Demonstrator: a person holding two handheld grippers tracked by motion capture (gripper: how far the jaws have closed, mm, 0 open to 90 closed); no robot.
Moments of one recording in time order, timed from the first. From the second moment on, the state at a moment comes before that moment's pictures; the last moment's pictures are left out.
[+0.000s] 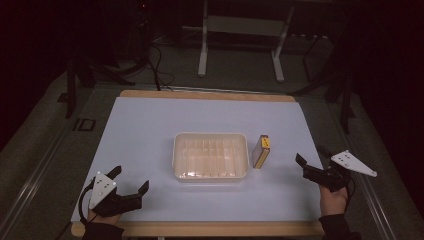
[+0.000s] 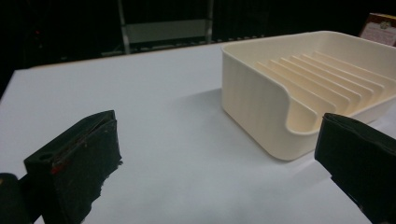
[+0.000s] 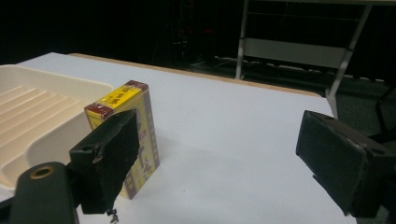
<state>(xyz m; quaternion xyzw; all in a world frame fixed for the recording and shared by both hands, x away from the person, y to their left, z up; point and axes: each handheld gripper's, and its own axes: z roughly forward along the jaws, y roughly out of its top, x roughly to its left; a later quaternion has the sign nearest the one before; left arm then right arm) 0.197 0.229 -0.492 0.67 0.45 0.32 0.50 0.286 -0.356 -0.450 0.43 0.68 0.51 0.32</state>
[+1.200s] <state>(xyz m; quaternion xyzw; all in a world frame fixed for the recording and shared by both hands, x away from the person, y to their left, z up) 0.200 0.226 -0.493 0.68 0.45 0.31 0.50 0.317 -0.343 -0.412 0.35 0.83 0.40 0.19</state>
